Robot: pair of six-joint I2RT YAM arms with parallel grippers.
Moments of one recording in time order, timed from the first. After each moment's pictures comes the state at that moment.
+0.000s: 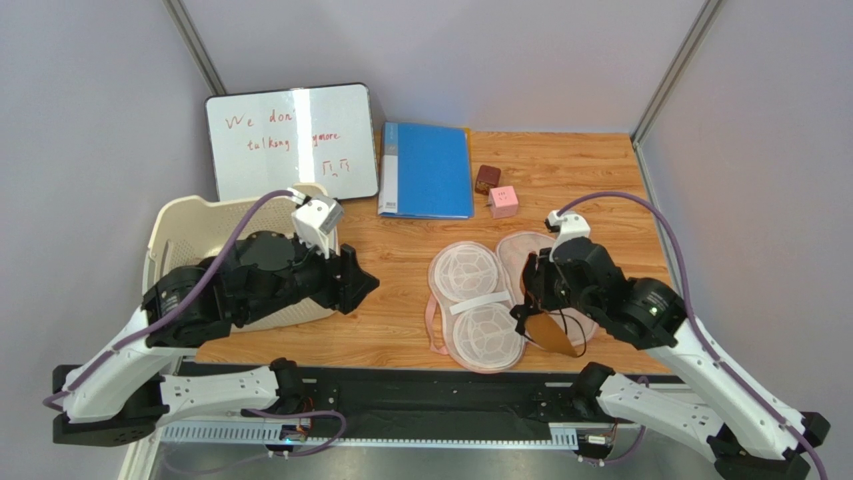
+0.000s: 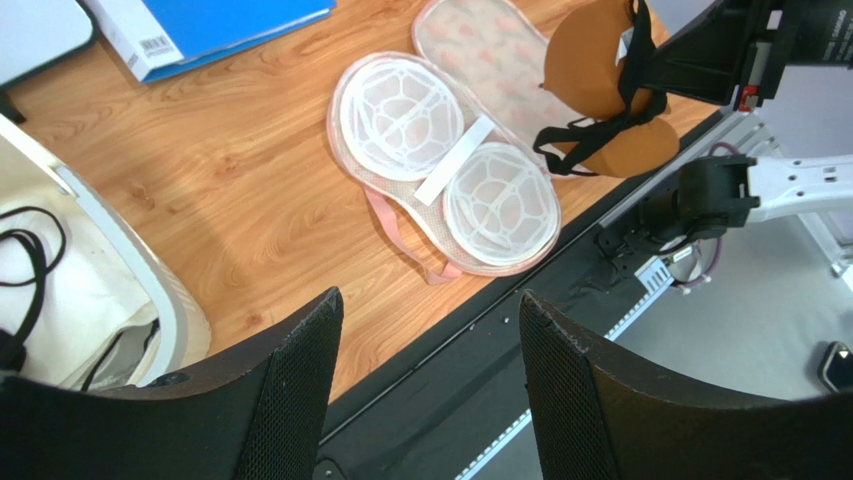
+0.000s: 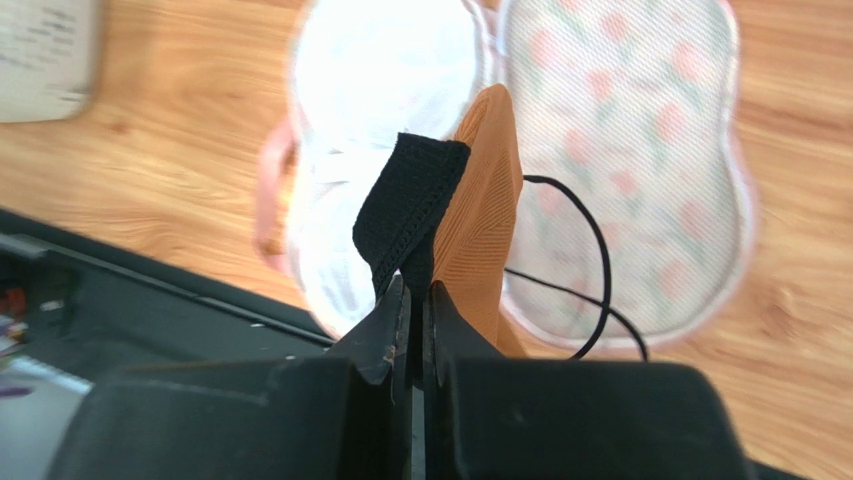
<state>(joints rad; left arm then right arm) -1.13 0.85 1.45 -1.06 -0.30 -0.47 0.83 0.77 1.06 -1.01 0.27 0.52</state>
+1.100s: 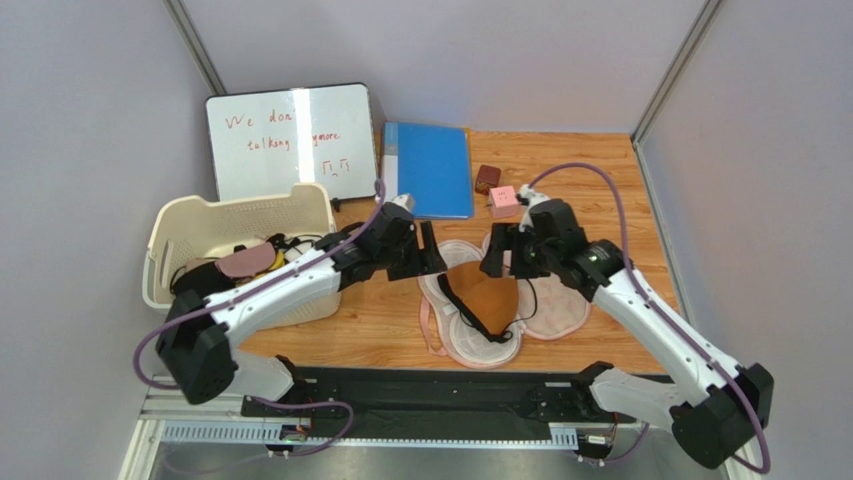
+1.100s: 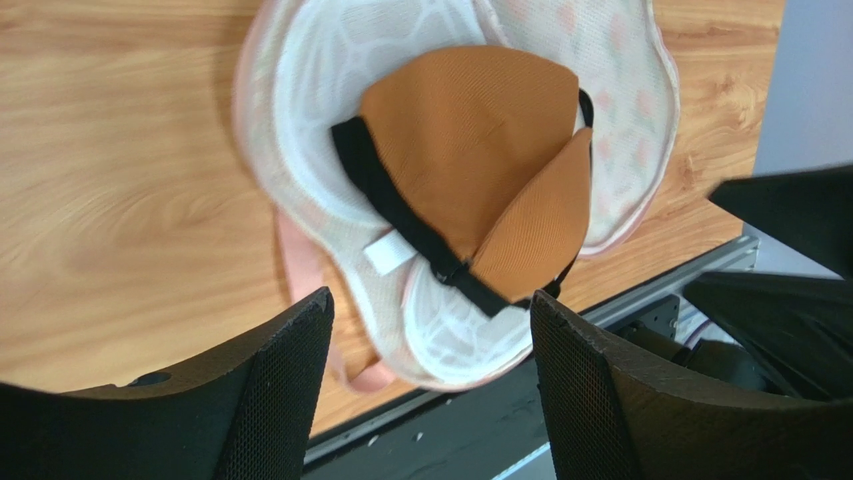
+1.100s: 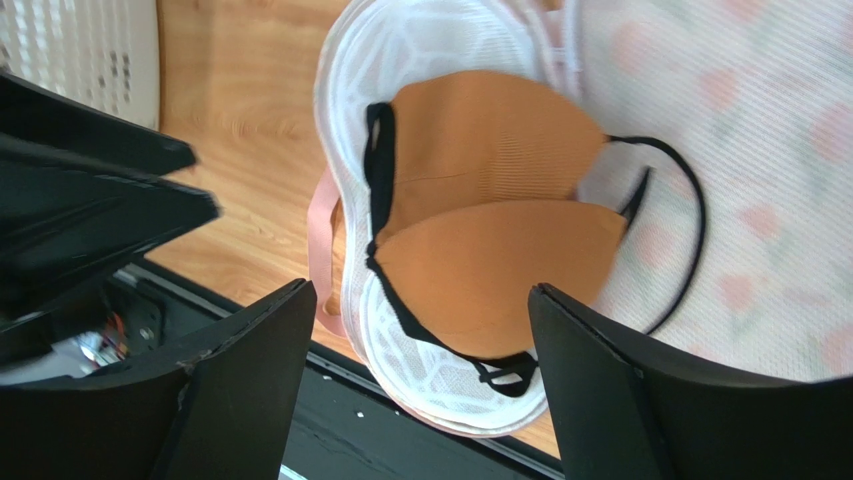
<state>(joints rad) -0.80 1.33 1.03 -0.47 0.01 -0.86 0.58 1.12 1.00 -0.69 -0.09 0.48</state>
